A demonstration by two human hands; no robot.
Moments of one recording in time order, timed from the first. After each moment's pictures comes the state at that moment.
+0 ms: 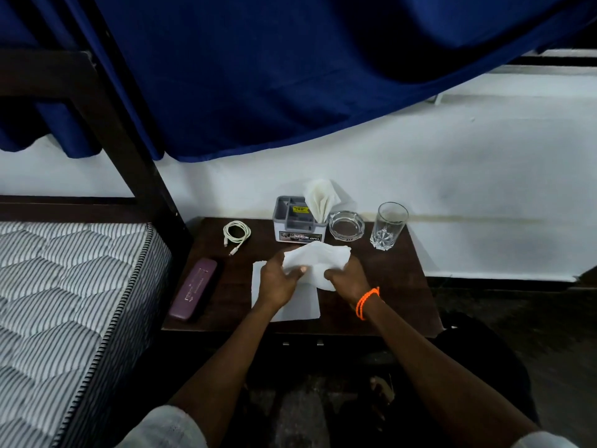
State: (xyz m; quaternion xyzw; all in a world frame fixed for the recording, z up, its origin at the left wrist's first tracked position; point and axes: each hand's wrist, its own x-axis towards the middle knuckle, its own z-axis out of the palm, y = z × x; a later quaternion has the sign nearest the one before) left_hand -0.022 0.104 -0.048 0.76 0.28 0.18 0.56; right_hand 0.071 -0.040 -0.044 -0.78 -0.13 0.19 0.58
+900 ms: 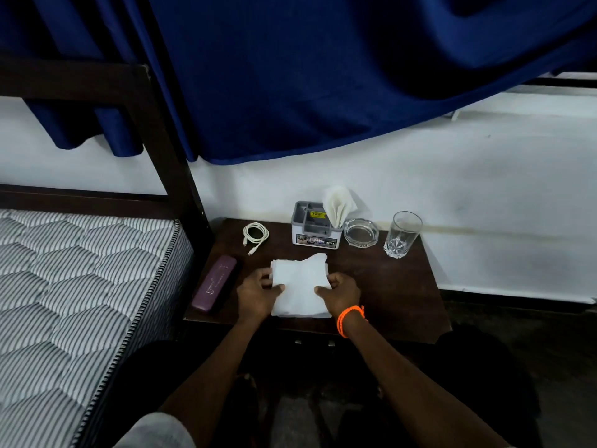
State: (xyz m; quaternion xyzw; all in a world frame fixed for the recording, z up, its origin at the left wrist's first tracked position) left_hand -0.083 0.150 -0.076 0.73 0.39 0.17 0.54; right_hand 0.022 -0.011 -0.059 -0.86 -0.05 0.18 0.48
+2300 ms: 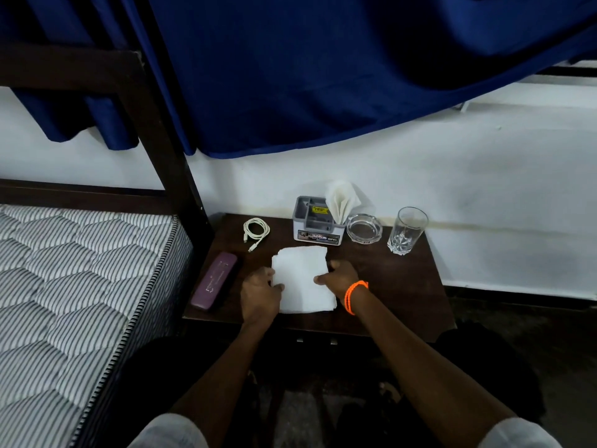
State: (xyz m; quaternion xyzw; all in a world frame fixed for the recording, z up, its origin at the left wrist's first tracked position) left_hand -0.076 0.145 -0.085 0.82 0.40 0.18 0.37; right_hand 0.067 0.010 -0.065 -0.81 -0.07 0.32 0.49
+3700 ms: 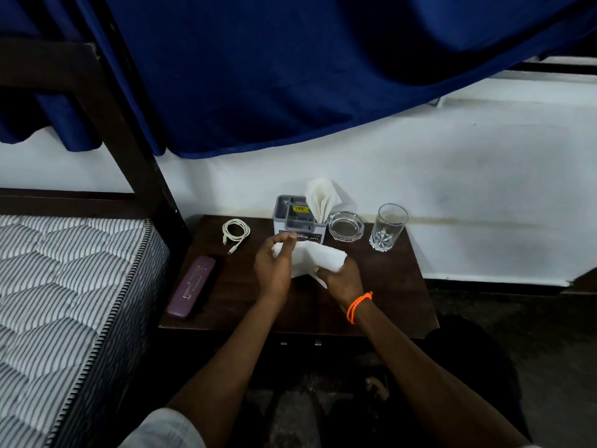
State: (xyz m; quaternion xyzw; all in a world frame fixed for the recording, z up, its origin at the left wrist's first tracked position) left_hand -0.003 0.098 -0.028 0.56 0.35 0.32 0.68; right_hand 0.061 -0.028 -0.048 -0.75 -0.12 0.13 0.63
